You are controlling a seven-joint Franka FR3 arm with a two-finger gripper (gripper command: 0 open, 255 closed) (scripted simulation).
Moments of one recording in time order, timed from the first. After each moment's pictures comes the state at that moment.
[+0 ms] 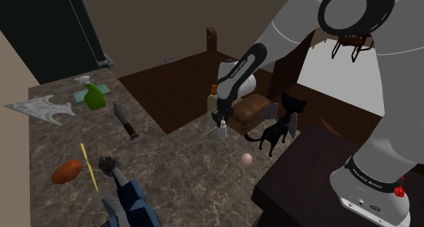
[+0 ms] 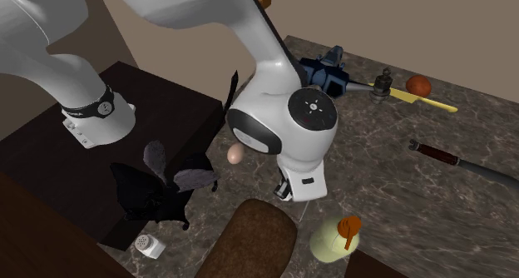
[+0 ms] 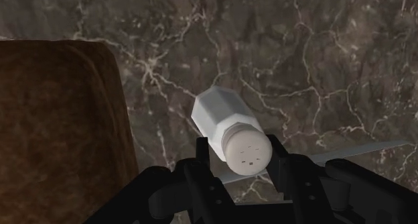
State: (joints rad) arm 0.06 0.58 0.07 -2.06 0.16 2.63 0.11
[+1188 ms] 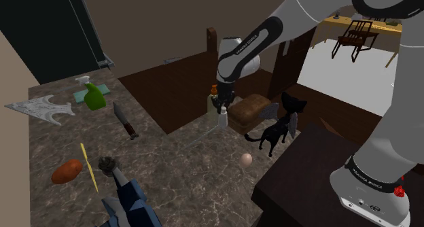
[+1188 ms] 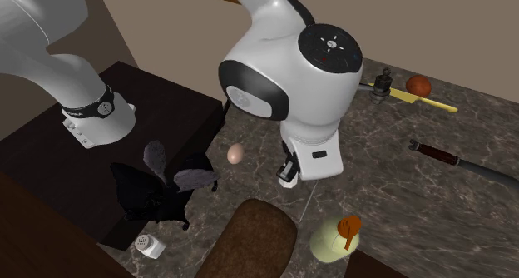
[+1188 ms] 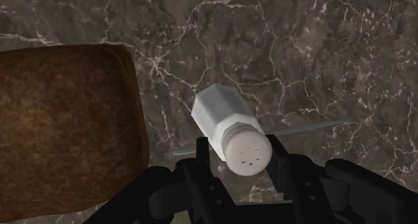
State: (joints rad) arm 0.06 0.38 0.06 -2.09 0.15 2.45 0.14
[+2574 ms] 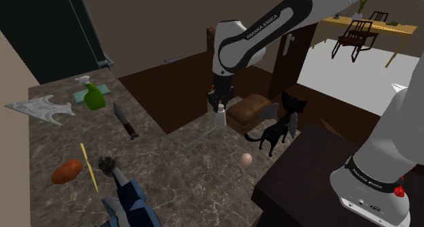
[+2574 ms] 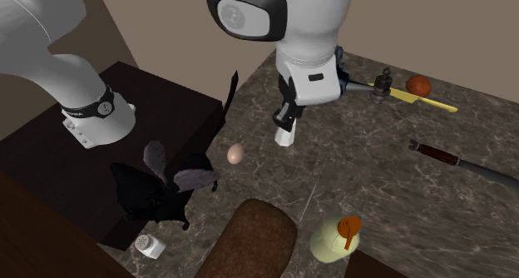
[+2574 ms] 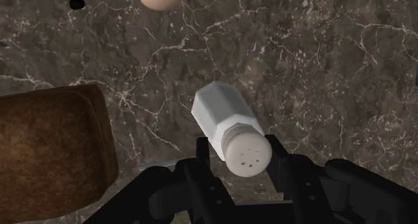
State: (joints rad) arm 0.14 0.17 0.11 -2.18 0.14 2.35 0.29
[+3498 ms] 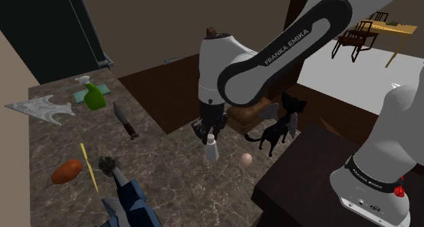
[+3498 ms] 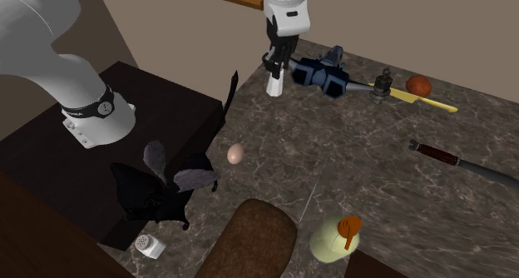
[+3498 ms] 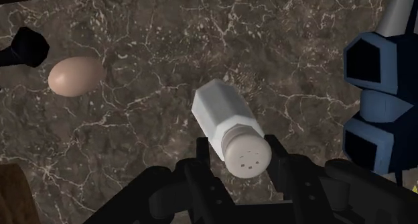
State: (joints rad) arm 0.33 0.09 0.26 -2.30 0.13 2.42 0.63
